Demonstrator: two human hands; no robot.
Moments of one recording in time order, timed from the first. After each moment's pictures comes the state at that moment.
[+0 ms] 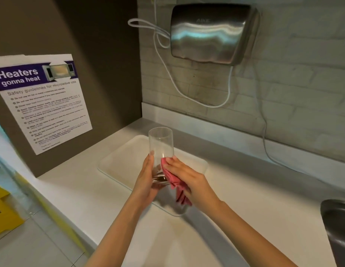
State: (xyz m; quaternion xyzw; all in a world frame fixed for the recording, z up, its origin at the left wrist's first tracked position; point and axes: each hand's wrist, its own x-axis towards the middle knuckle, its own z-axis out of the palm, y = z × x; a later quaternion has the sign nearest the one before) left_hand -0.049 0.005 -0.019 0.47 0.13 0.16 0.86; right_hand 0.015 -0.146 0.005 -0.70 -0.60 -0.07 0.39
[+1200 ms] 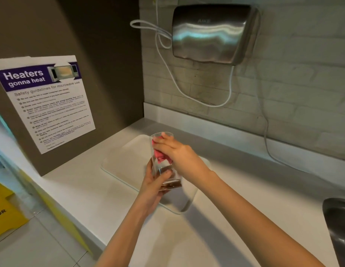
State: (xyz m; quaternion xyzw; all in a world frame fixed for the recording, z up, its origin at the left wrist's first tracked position) left_hand -0.063 -0.009 -0.035 0.50 0.12 0.20 0.83; right_hand 0.022 -0.098 0.060 -0.74 -0.62 -0.13 0.23
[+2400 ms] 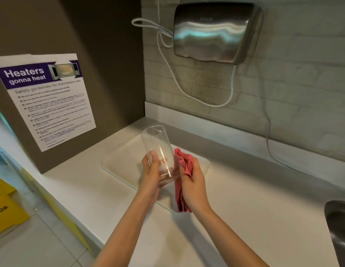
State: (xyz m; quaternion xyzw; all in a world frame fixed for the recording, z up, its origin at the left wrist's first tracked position) left_hand -0.057 -0.019 -0.004 0.54 0.23 0.25 0.77; right_hand -0.018 -0.125 0.006 -0.67 -0.28 0.05 0.69
